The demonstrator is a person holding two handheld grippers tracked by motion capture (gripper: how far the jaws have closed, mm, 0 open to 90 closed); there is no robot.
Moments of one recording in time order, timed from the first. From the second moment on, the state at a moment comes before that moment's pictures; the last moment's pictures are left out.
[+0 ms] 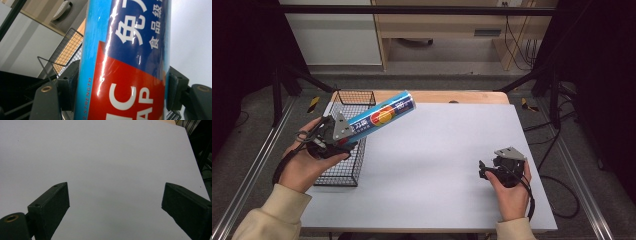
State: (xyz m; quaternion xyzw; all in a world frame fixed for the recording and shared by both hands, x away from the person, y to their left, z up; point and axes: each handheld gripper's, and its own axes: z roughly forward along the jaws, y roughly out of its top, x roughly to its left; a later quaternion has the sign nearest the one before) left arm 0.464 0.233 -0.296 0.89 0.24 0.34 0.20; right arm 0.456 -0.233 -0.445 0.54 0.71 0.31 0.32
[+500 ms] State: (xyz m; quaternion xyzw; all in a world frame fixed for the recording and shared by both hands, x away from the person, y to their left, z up) left arm 0.454 0.245 -0.295 0.88 0.27 0.34 0.18; right arm 0.457 -0.233 -0.447 0.56 0.70 0.30 0.33
